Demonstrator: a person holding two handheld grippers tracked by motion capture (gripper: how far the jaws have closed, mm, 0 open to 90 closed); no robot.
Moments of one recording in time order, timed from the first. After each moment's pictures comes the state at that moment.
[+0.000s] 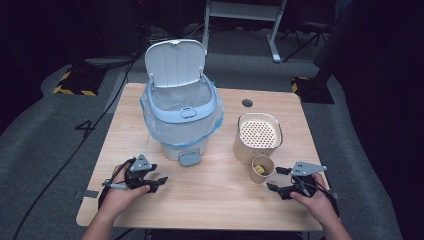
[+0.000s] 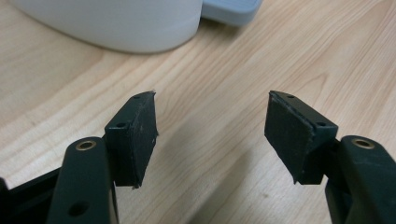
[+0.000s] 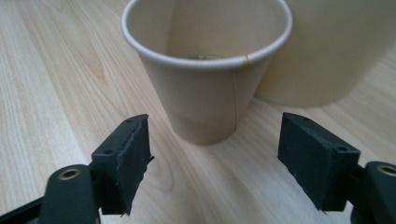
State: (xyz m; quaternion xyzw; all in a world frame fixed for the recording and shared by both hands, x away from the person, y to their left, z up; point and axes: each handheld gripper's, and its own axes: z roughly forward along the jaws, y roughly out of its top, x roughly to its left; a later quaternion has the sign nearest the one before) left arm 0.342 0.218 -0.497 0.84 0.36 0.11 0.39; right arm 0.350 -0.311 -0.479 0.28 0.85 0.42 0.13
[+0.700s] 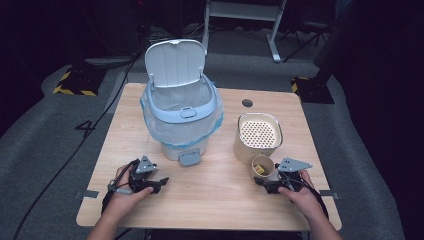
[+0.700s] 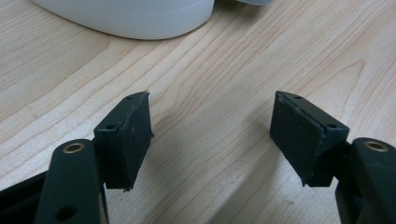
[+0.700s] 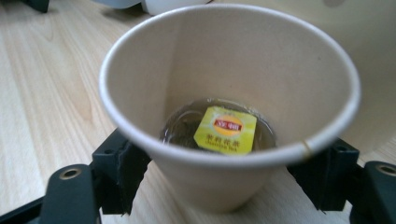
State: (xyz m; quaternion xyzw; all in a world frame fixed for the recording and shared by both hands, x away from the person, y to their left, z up) left arm 0.343 0.209 -0.504 0.85 0.36 0.14 0.36; right arm 0.367 -0.277 -0.495 0.28 0.83 0.46 0.14
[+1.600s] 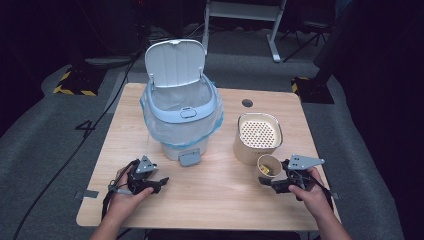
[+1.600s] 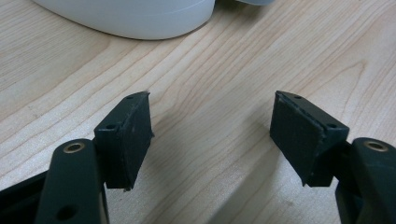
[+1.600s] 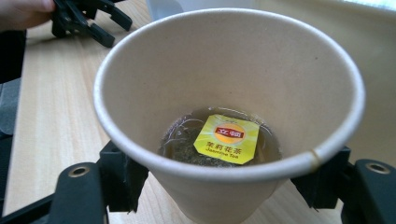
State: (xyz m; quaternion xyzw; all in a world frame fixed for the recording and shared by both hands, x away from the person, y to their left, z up) left arm 0.343 0.208 -0.504 0.85 0.36 0.14 0.36; right arm 0.362 -0.290 -0.460 0.23 0.83 0.51 0.09
